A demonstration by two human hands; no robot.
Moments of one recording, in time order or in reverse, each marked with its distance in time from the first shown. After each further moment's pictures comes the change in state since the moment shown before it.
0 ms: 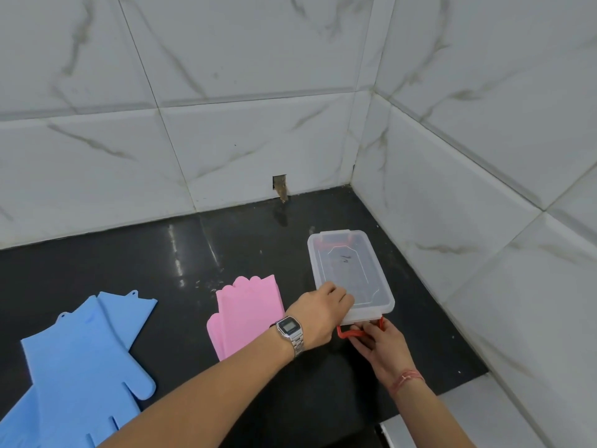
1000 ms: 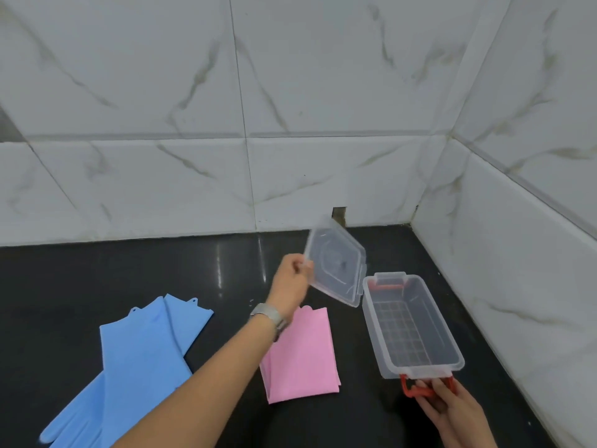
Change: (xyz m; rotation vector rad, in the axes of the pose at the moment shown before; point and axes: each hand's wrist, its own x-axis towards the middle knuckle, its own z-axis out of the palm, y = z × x) left_hand -0.039 -0.115 -0.056 -1.232 0.698 -0.962; right_hand 0.023 -0.003 -0.010 -0.036 0.101 -0.006
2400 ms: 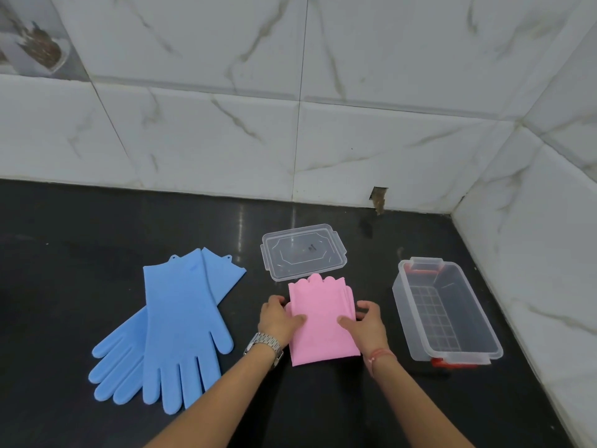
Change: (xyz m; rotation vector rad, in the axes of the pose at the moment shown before) left_hand -0.058 -0.118 -0.066 0.494 0.086 -0.407; right_hand 0.000 0.064 0.157 -0.855 -0.268 -0.209
